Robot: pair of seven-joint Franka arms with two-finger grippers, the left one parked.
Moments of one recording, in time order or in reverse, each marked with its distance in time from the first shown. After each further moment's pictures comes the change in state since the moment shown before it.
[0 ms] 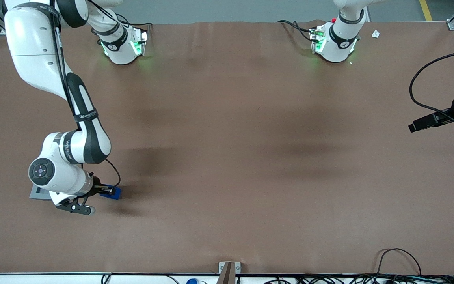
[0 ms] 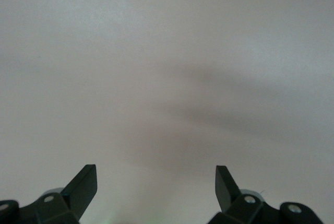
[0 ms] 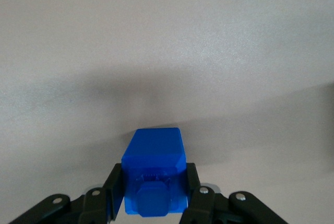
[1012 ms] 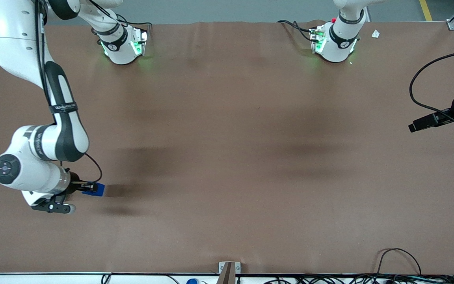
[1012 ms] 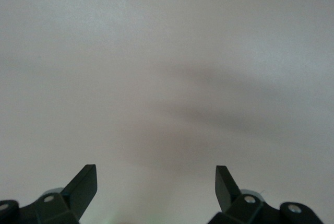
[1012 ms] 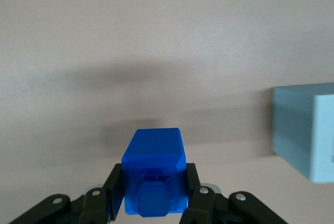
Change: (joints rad) arm -0.072 -0.098 -0.011 0.039 0.001 -0.186 -0.179
